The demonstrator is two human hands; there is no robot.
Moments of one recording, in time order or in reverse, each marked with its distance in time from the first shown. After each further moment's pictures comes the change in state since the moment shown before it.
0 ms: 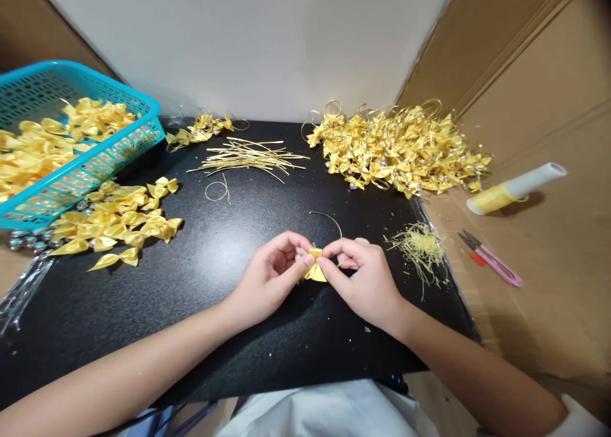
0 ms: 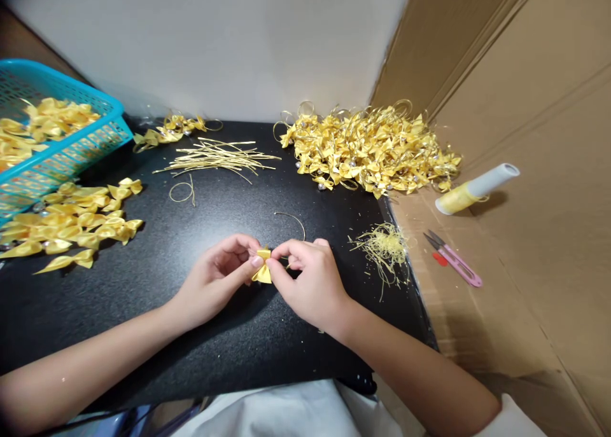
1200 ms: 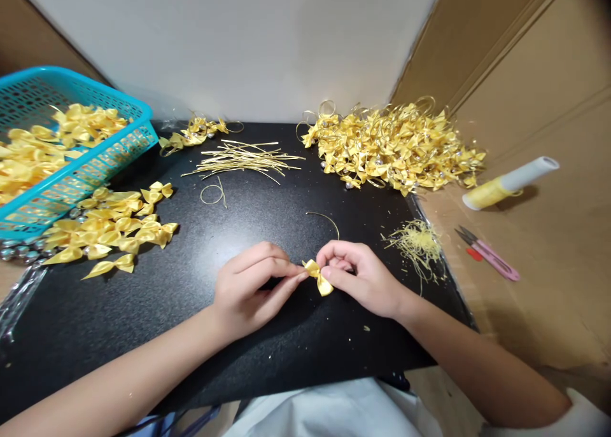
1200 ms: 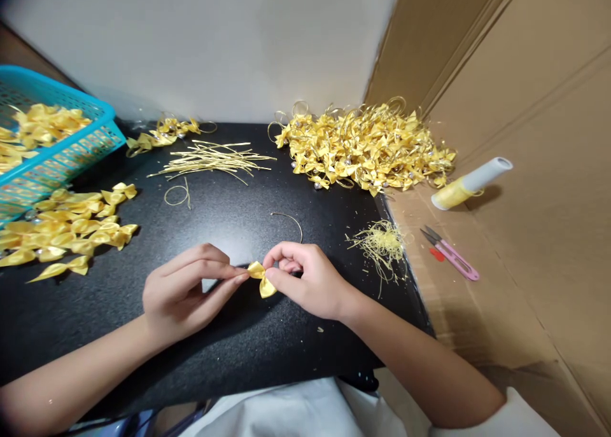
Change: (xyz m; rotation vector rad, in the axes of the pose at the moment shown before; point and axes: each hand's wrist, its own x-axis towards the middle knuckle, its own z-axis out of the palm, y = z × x) left_hand -0.007 0.014 -0.017 0.734 0.078 0.845; right_hand 0.008 0.004 -0.016 0.570 -0.484 0.237
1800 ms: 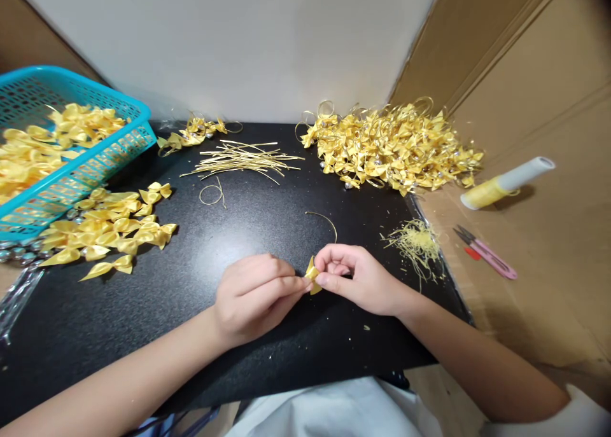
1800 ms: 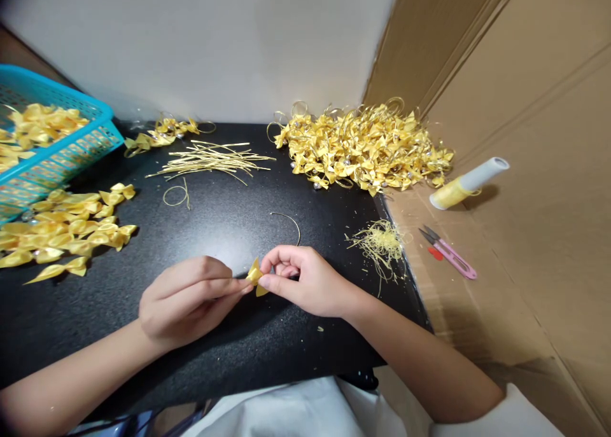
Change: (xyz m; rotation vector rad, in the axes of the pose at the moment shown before) left_hand -0.002 0.003 0.001 0.118 -0.012 0.177; right_hand 0.002 0.007 0.001 0.114 -0.082 0.055
